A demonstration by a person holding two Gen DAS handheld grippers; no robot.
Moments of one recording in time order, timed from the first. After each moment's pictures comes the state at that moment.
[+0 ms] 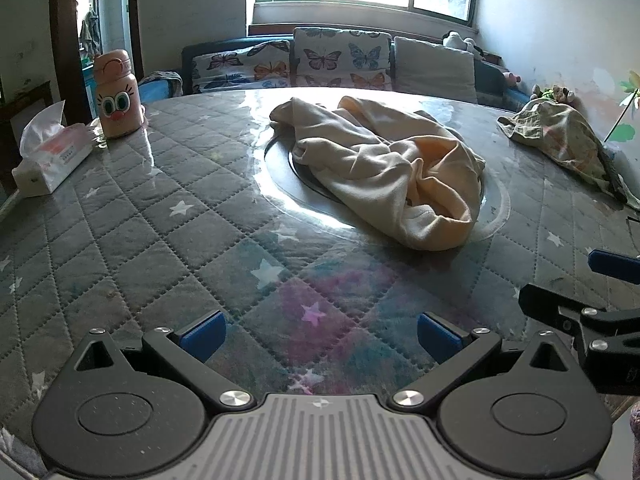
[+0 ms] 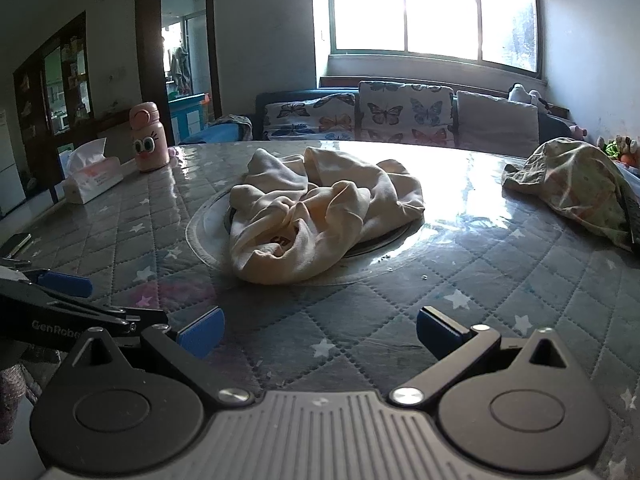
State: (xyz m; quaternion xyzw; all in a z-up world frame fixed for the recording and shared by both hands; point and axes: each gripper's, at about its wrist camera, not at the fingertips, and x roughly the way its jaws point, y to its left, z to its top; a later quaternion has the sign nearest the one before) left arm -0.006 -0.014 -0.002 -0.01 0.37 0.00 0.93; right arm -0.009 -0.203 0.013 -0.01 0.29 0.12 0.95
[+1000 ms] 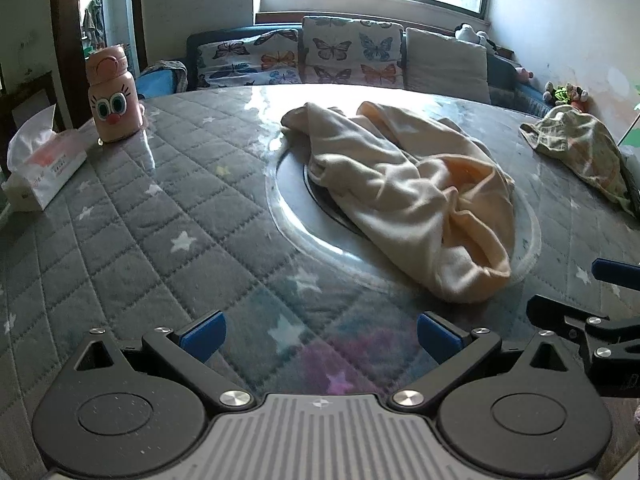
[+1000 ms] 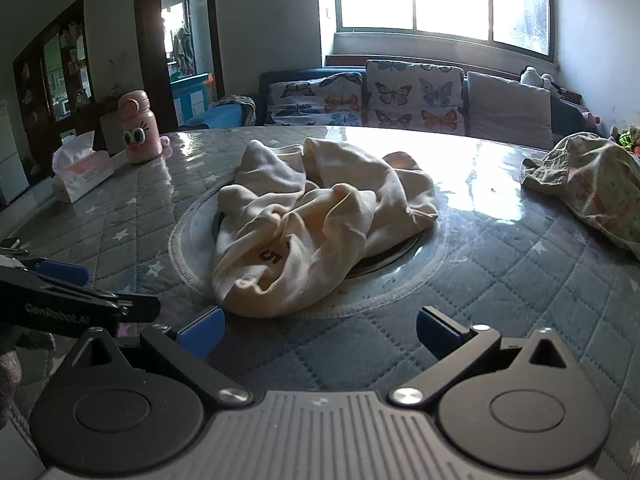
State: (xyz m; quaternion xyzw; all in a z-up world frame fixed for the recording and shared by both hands) left arm 0.046 0.003 0.010 -0.02 0.39 0.00 0.92; right arm 0.049 -0.201 0.018 -0.02 0.33 0.13 0.94
